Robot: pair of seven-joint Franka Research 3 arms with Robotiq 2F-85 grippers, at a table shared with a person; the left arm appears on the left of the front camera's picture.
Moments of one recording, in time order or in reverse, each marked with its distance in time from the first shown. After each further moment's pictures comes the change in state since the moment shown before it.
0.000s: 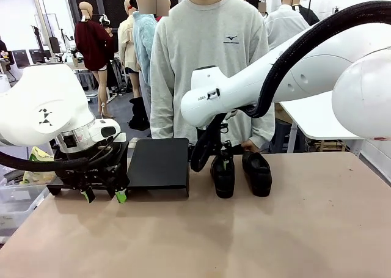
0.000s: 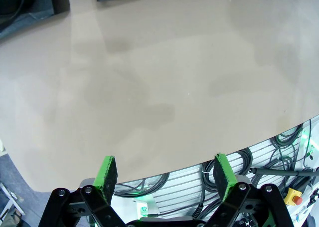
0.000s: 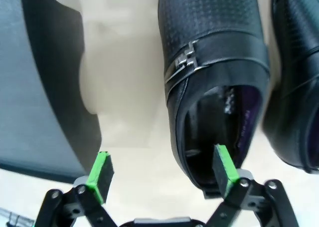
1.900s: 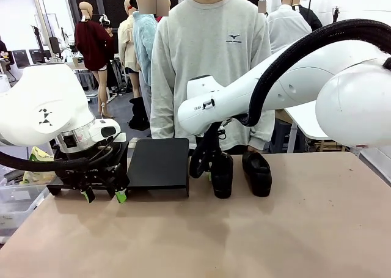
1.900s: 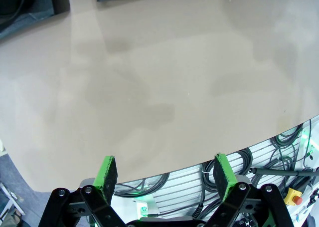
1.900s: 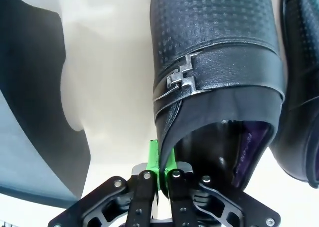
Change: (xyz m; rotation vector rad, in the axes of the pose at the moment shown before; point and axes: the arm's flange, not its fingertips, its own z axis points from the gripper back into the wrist) left arm 0.000 0.000 0.000 0.000 0.000 0.000; right arm 0.009 0.006 -0.026 -0.056 0.026 0.001
